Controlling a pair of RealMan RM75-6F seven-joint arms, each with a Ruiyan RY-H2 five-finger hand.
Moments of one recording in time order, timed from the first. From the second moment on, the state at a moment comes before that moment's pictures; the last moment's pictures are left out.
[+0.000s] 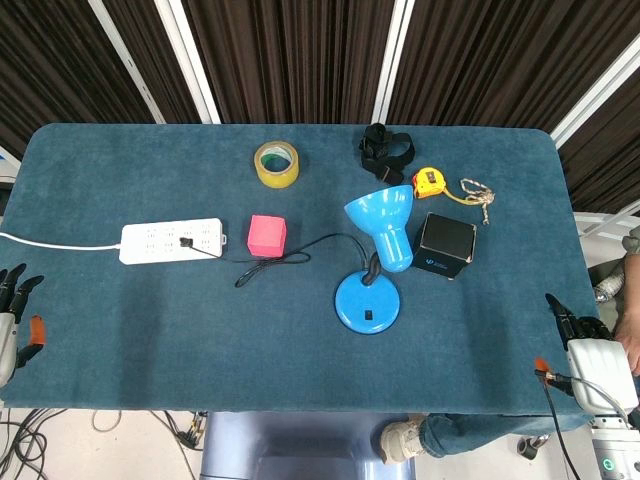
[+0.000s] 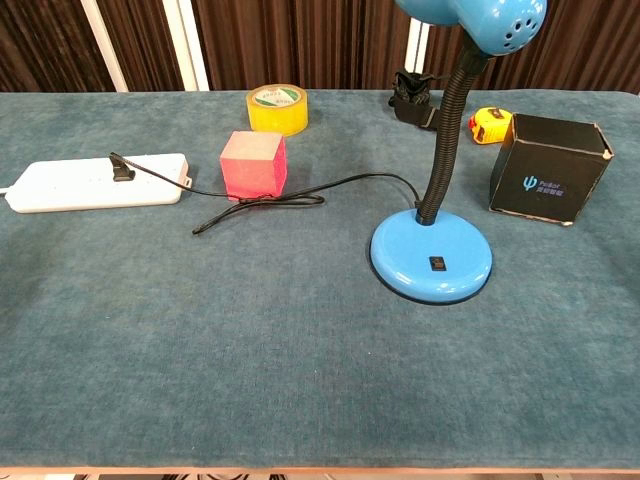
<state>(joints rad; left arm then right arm) -0.08 -1.14 -0.08 -1.65 1.41 1.50 0.14 0.06 -1.09 0.03 -1.72 -1.50 1.52 -0.16</state>
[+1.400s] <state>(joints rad) -0.08 -1.14 -0.09 -1.67 1.38 1.48 0.16 0.42 -1.40 0.07 -1.86 -1.18 1.08 -0.68</state>
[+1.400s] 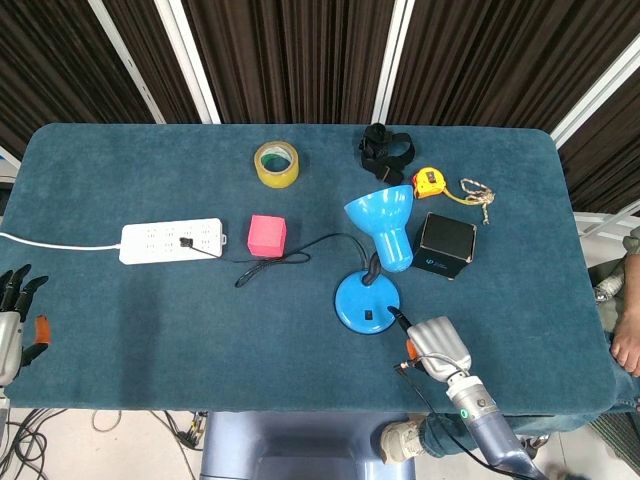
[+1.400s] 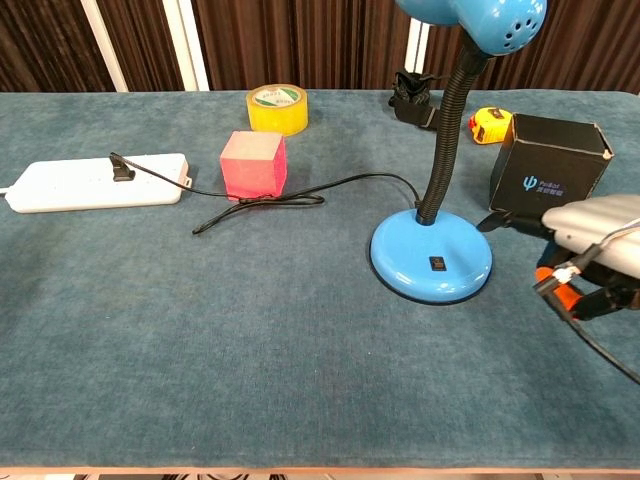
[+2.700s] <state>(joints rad) -0.08 -1.15 -0.09 -1.67 1.37 1.48 0.17 0.52 -1.50 0.04 -1.83 -1.02 1.07 -0.76</state>
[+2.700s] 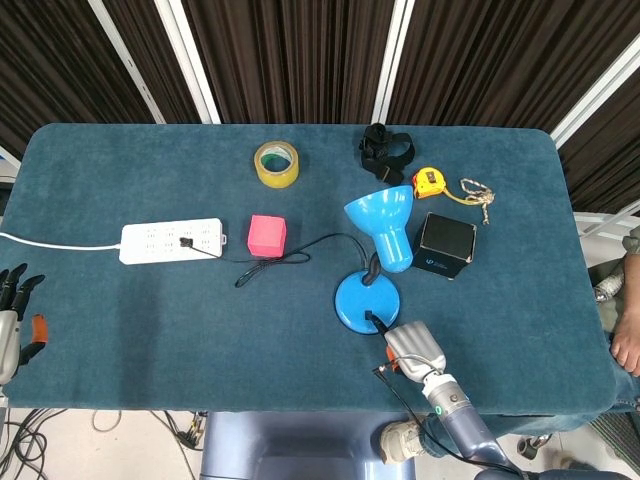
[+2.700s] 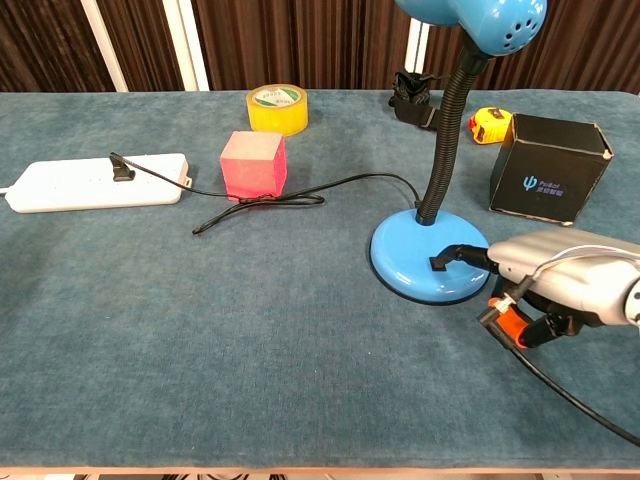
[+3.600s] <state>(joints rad) -0.08 -1.15 -0.09 -1.67 1.37 1.49 0.17 0.54 -1.50 0.00 -1.82 -1.00 1.09 -0.75</state>
